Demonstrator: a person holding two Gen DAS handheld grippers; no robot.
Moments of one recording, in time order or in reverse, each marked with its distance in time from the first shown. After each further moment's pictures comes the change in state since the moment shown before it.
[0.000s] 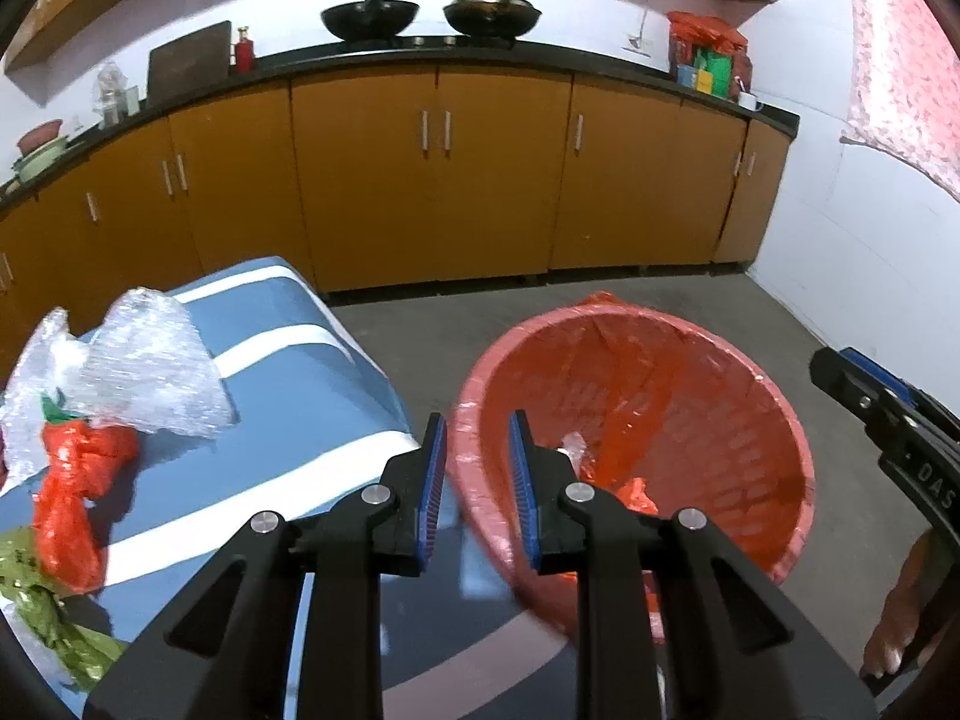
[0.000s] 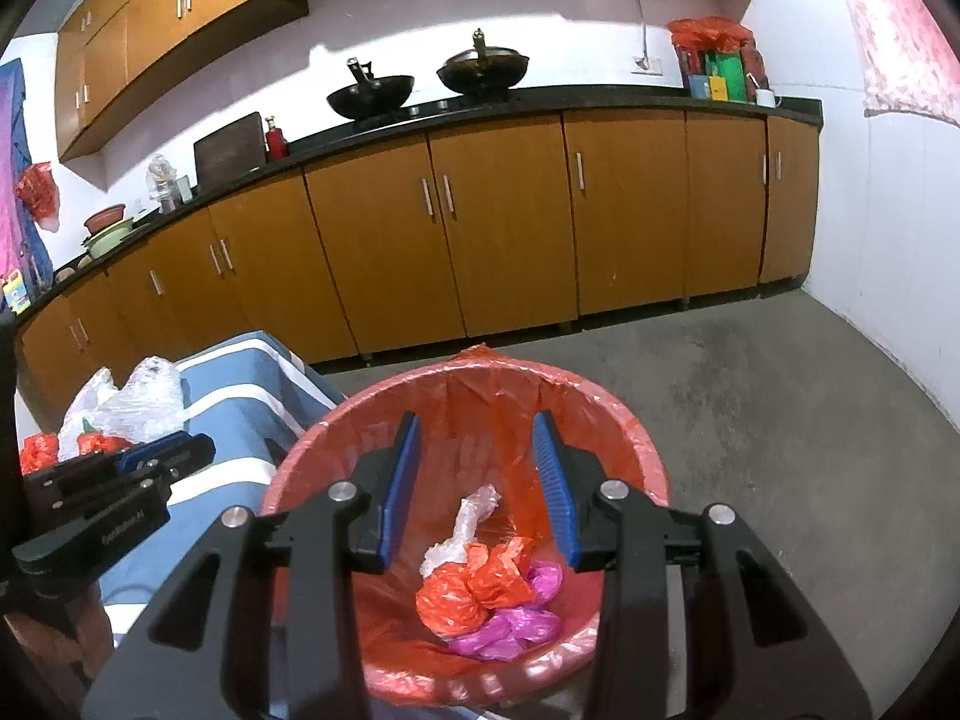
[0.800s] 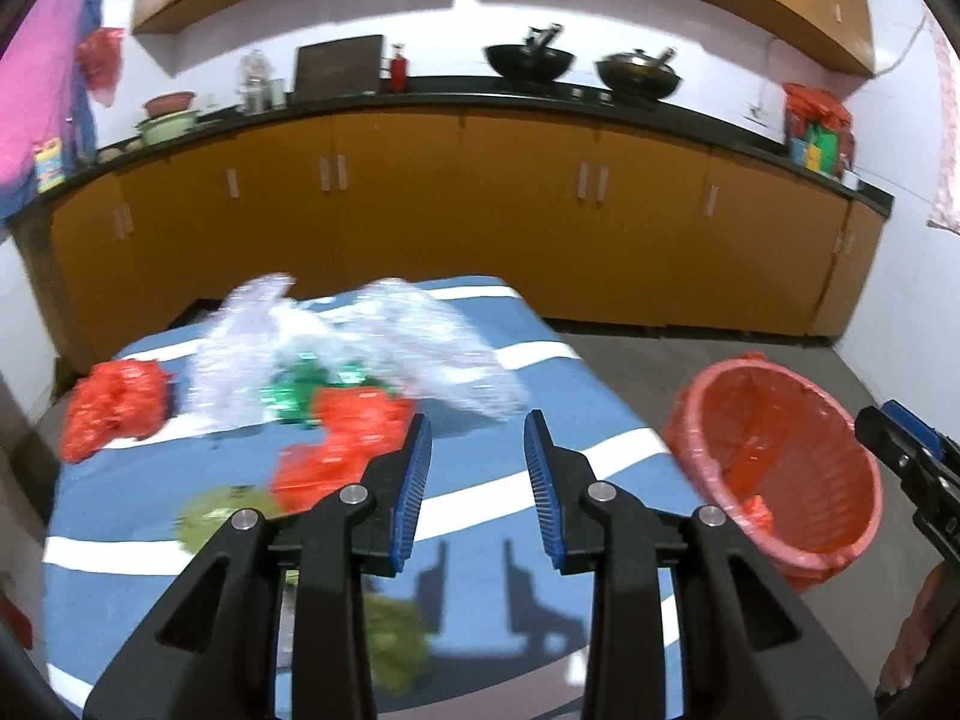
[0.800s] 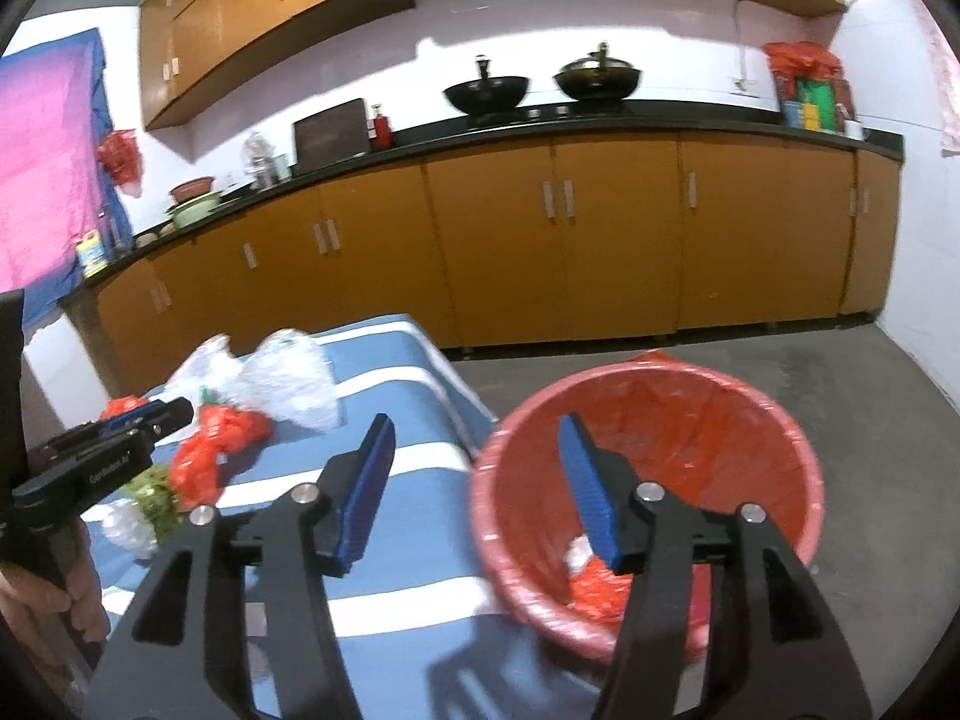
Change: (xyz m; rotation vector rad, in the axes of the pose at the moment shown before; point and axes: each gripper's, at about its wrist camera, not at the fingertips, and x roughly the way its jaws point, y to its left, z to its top) left arm -0.097 0.138 -0.028 -0.162 -0.090 0.234; right arm -0.034 0.123 -0.009 -0.101 0.002 0.193
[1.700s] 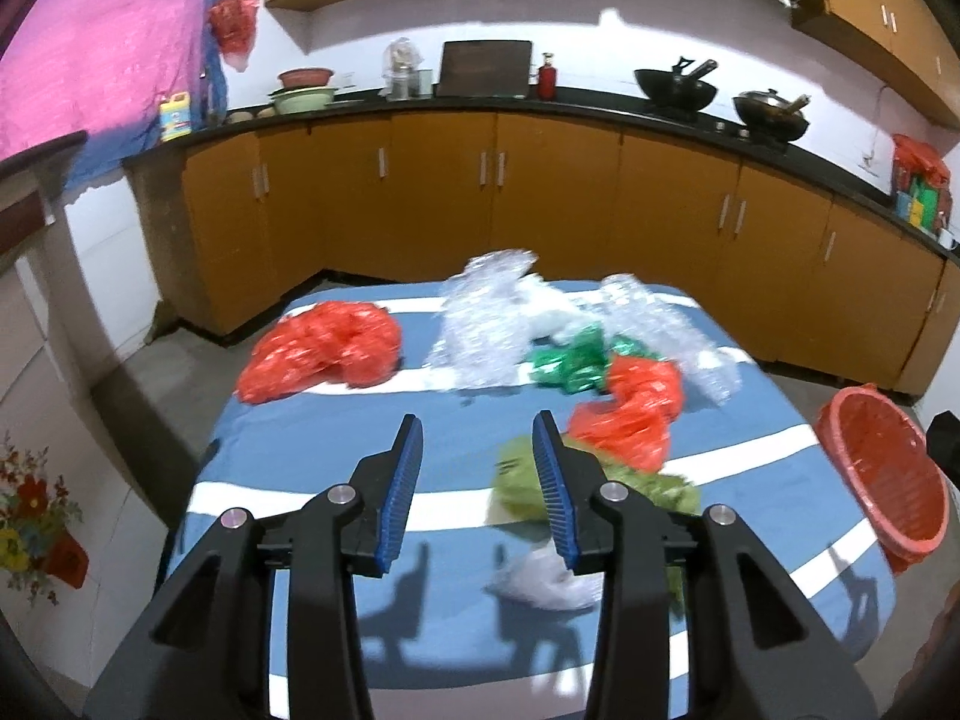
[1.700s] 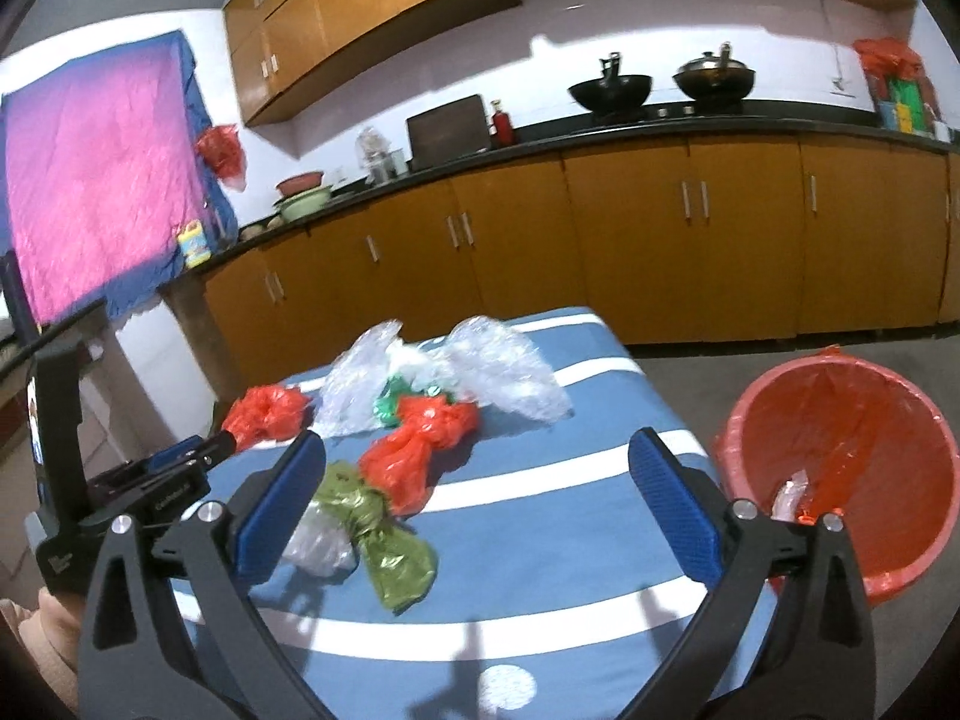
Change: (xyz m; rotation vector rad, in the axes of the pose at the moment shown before) left arm -0.051 0.143 -0.037 -0.143 -0.011 0.230; right arm -0.005 0.141 -0.013 -0.039 0.003 0.243
